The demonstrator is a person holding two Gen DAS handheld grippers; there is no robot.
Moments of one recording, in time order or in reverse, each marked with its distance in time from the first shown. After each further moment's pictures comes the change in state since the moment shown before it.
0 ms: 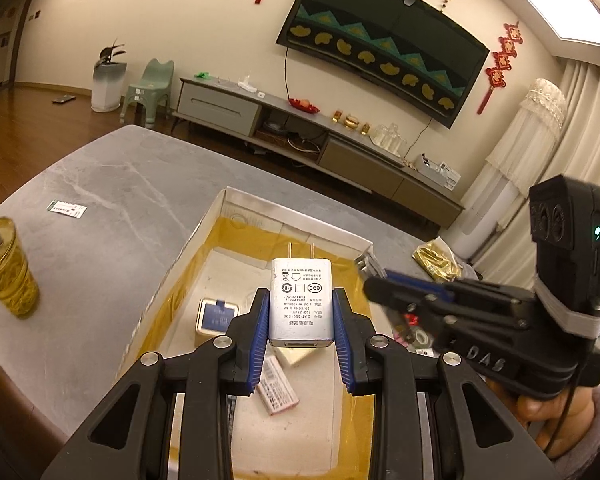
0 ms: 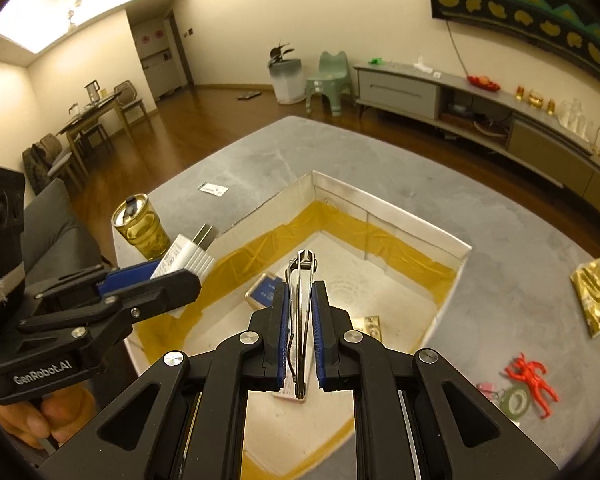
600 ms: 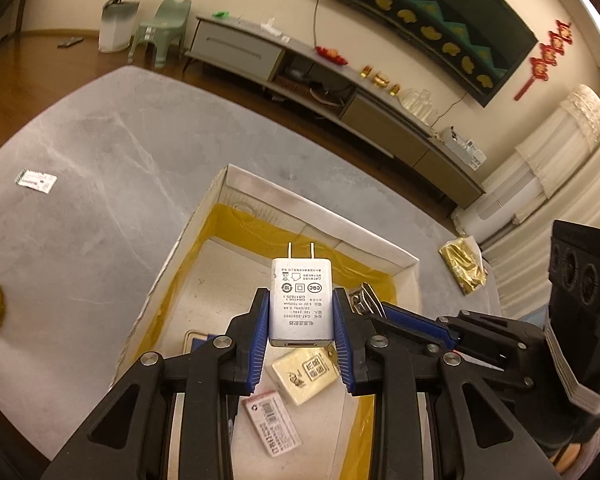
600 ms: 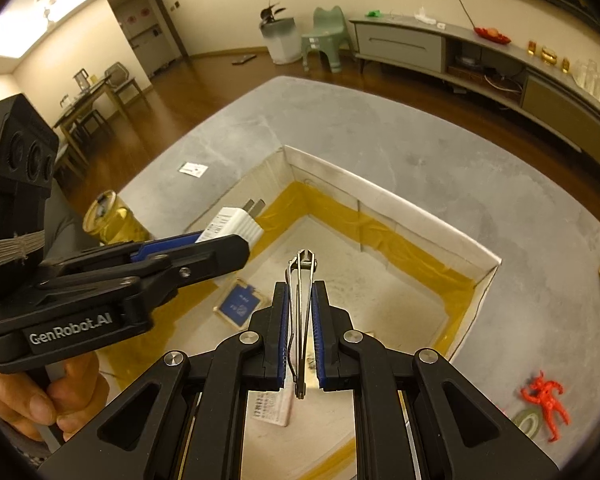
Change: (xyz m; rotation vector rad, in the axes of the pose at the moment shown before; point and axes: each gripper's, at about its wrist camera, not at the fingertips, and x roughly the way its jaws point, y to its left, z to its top) left arm 0.100 0.022 0.046 -0.121 0.212 0.024; right arm 0.077 -0.046 0.034 0.055 0.167 0.032
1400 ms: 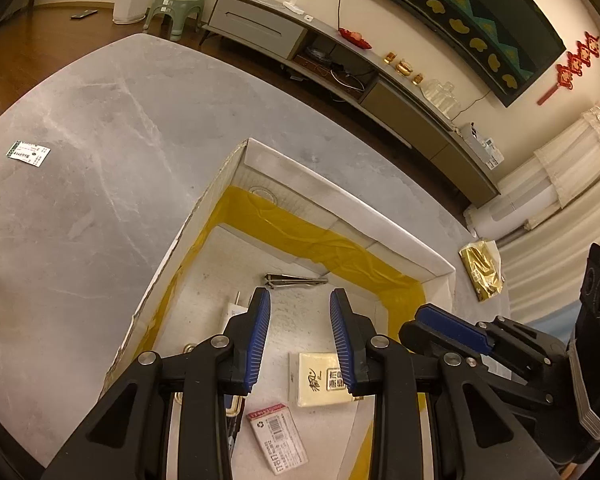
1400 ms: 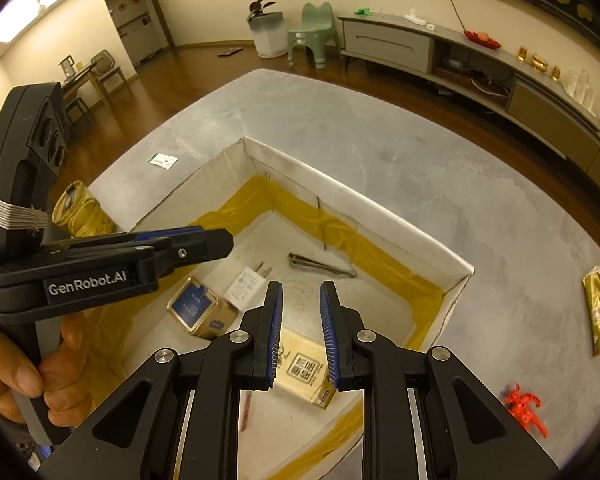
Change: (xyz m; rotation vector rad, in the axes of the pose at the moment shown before) left arm 0.027 0.021 0.007 -0.064 0.066 0.023; right arm 0.006 -0.019 -0.004 -0.018 0.006 -0.069
